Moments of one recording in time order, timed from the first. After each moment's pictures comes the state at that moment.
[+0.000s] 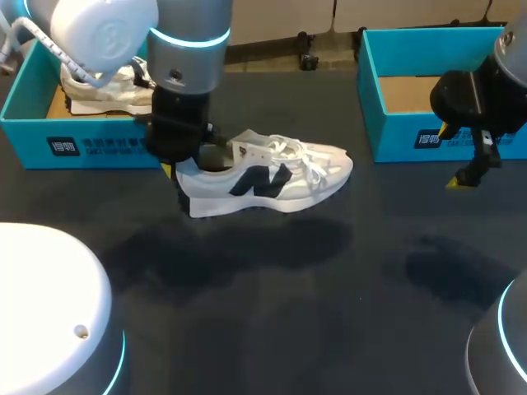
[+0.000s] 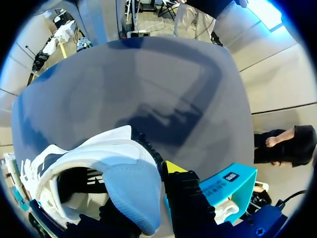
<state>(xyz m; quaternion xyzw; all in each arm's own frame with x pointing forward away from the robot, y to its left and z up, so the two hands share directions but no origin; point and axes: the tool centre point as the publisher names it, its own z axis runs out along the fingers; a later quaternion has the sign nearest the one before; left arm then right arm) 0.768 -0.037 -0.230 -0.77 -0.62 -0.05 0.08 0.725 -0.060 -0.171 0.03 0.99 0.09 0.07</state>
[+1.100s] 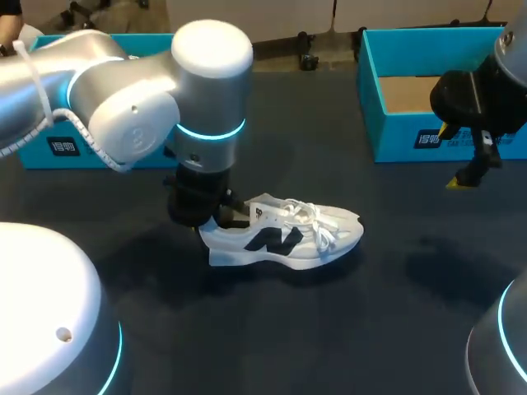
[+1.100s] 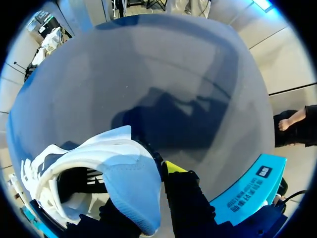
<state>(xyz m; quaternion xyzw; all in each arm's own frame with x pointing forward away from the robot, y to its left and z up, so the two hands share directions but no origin) 0.752 -0.064 -0.349 -0.81 -0.58 -0.04 0.05 0.725 -0.060 -0.171 0.03 0.99 0.09 0.07</state>
